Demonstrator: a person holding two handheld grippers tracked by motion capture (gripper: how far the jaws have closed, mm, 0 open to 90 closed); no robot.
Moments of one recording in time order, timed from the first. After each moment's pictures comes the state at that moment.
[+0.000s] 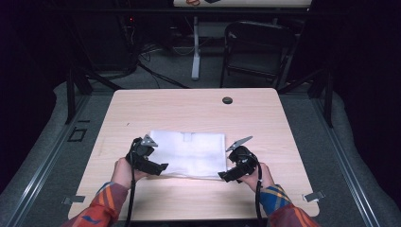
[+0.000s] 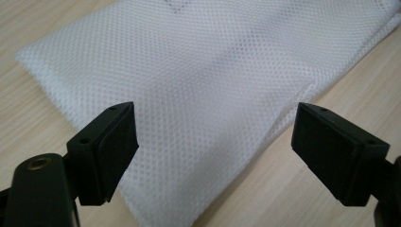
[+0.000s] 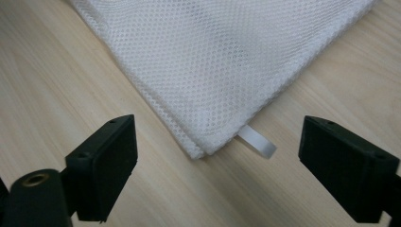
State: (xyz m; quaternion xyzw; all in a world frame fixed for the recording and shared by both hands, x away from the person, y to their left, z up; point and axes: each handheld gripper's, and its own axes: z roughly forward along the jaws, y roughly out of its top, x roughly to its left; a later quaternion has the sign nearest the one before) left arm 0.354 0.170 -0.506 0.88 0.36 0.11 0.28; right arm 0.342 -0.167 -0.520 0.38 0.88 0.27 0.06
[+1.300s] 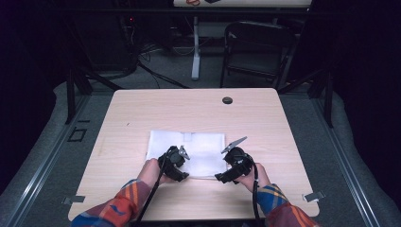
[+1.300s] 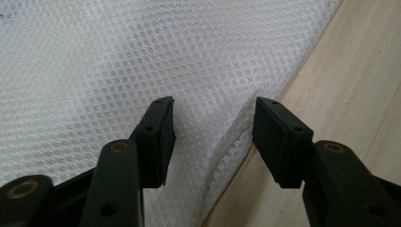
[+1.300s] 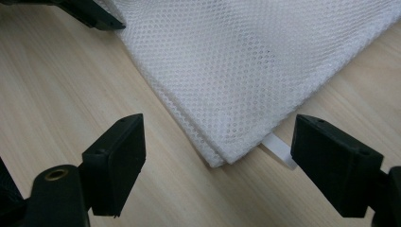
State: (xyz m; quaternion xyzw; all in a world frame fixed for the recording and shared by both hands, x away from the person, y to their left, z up) left arm 0.366 0.094 -0.553 0.95 0.23 0.05 0.20; right arm 0.344 -0.155 -0.527 0.37 0.89 0.26 0.04
